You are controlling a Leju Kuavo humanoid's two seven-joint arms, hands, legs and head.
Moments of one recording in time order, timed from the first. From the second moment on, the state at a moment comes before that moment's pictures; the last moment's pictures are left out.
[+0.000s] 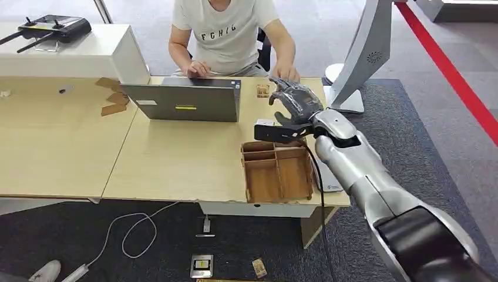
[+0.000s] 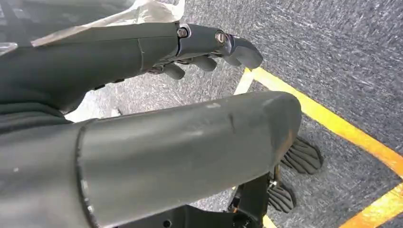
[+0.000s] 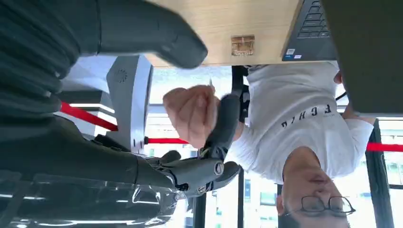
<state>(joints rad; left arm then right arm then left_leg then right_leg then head) -0.12 0.18 -0.39 -0.18 0.87 0.21 0.32 -1.03 -0.07 0.76 -0.48 0.99 -0.13 -0.28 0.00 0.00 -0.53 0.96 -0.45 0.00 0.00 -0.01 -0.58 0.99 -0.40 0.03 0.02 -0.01</state>
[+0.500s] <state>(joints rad) -0.12 0.16 -0.40 -0.18 0.90 0.31 0.35 -1.03 -0.12 0.75 -0.47 1.09 -0.15 -0.28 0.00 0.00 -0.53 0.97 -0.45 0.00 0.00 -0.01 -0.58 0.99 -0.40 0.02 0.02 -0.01</state>
